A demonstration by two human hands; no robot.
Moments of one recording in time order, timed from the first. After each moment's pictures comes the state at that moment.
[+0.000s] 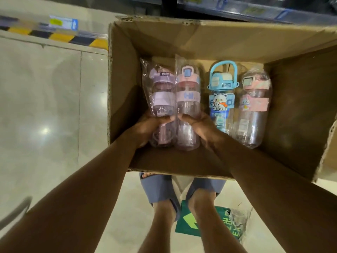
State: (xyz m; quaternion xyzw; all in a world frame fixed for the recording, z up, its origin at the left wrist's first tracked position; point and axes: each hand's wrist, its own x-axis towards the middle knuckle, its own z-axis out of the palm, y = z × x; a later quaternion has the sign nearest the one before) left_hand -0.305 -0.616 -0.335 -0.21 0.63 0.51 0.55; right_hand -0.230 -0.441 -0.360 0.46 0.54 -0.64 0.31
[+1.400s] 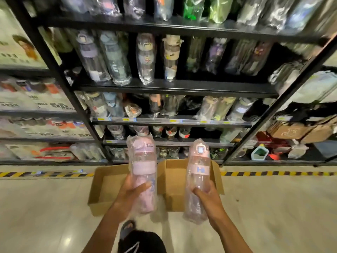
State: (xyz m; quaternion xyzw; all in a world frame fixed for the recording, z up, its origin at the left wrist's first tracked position) left_hand 0.078 -0.393 0.532 0.02 0.62 0.69 0.37; right_hand 0.238 -0.160 0.527 0.42 0.60 -0.67 -0.07
